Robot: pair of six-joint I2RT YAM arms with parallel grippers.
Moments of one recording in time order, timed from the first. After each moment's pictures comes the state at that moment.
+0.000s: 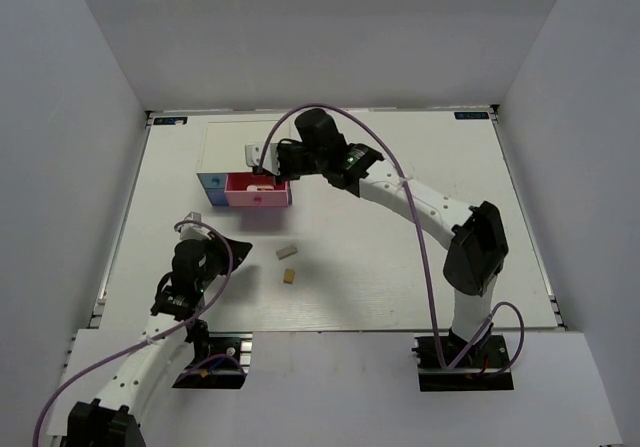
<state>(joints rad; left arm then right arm) -0.22 0.53 0.14 -0.02 0.13 -0.88 0.87 1.88 1.76 -0.30 -0.43 -0.90</state>
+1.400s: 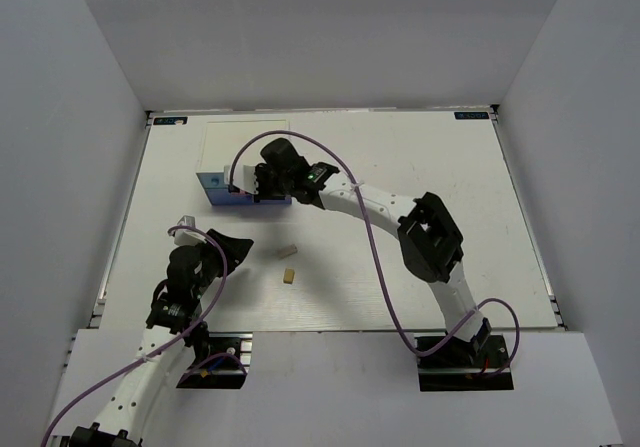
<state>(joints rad) -0.22 0.39 0.14 -0.11 0.11 -0.92 0.94 2.13 1.83 -0.32 -0.18 -0.83</state>
